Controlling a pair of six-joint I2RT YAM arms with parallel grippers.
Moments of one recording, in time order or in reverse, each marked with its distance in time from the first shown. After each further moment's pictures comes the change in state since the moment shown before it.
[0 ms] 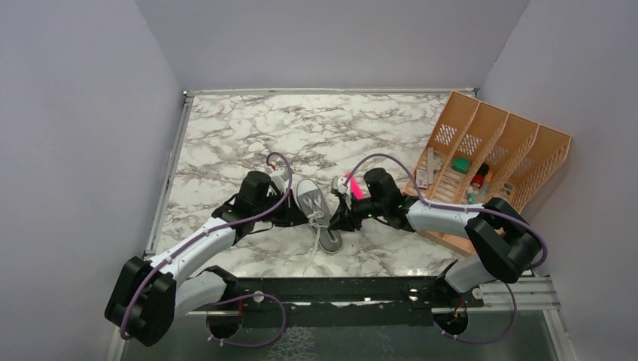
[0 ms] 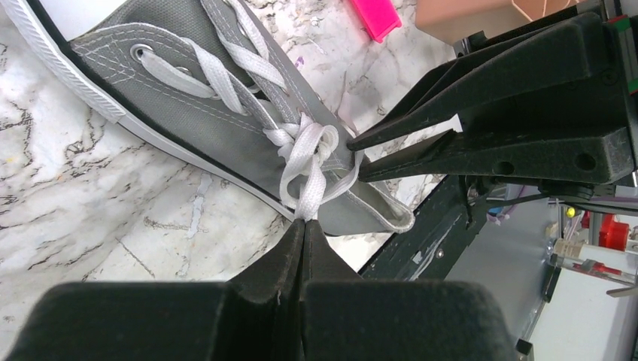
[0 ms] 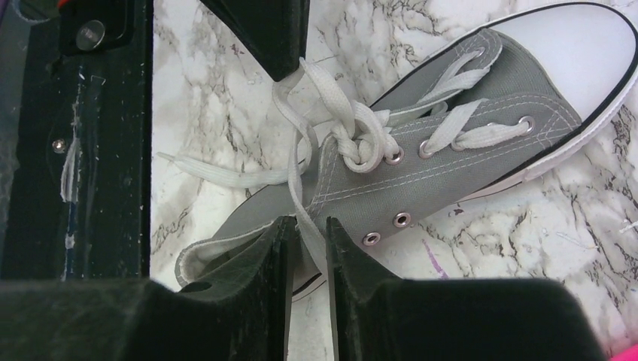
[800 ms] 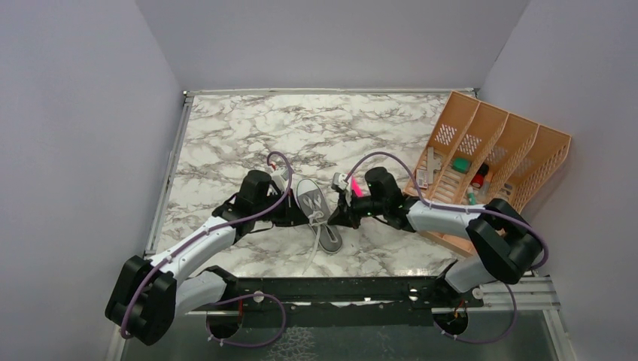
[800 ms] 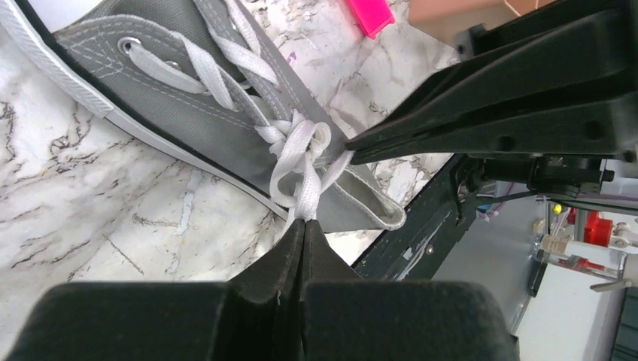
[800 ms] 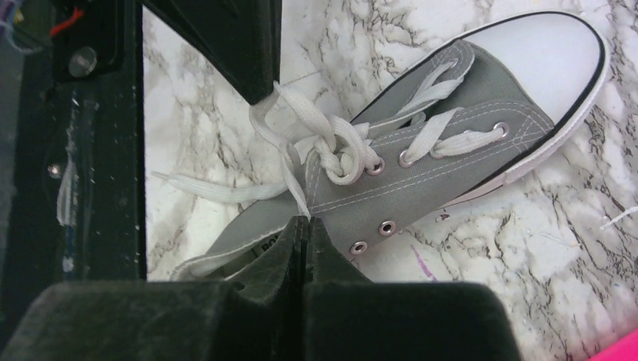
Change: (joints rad) left arm 0.000 0.007 0.011 -0.006 0.021 -0.015; right arm 0.000 0.021 0.003 0.049 0.018 0.022
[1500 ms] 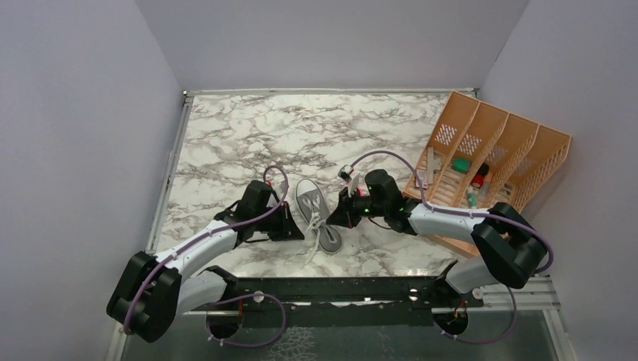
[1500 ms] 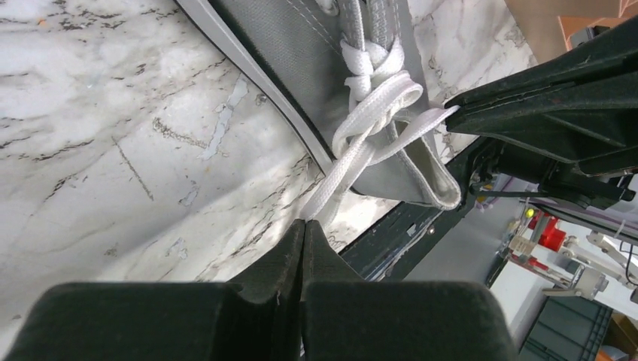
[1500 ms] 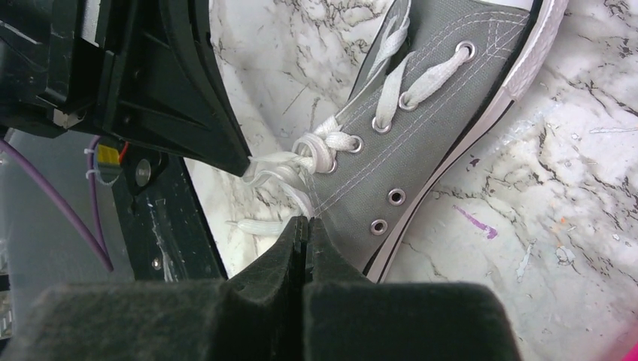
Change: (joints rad) left arm 0.000 0.017 -0.086 -0.080 -0.002 -0.128; right arm 0.028 -0.060 -0.016 -0.001 0.193 0.553
